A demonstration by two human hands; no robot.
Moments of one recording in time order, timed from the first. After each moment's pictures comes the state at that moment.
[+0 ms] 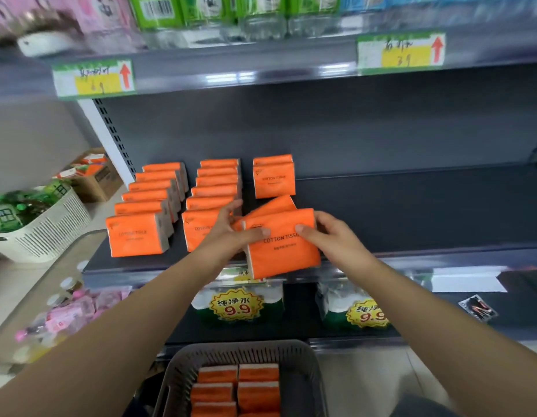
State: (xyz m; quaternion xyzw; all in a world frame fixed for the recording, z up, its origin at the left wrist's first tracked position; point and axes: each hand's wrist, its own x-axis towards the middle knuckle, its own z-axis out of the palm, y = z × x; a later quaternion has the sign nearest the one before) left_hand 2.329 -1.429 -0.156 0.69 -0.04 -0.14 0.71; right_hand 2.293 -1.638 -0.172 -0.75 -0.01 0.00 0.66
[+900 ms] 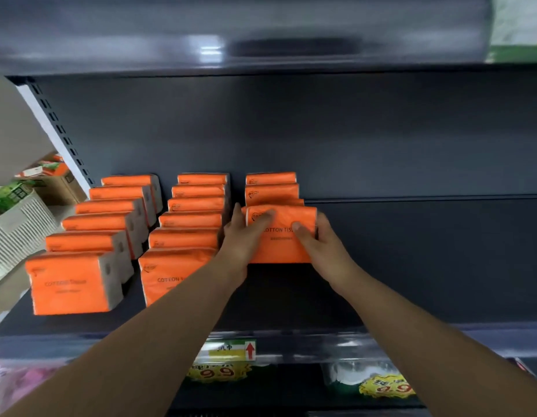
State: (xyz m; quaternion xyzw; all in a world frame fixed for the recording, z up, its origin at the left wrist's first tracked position) left_hand 2.474 -1.491 -0.199 0.69 0.04 -0.09 0.71; right_hand 2.437 -1.641 -0.206 -0.75 0.00 -0.05 0.66
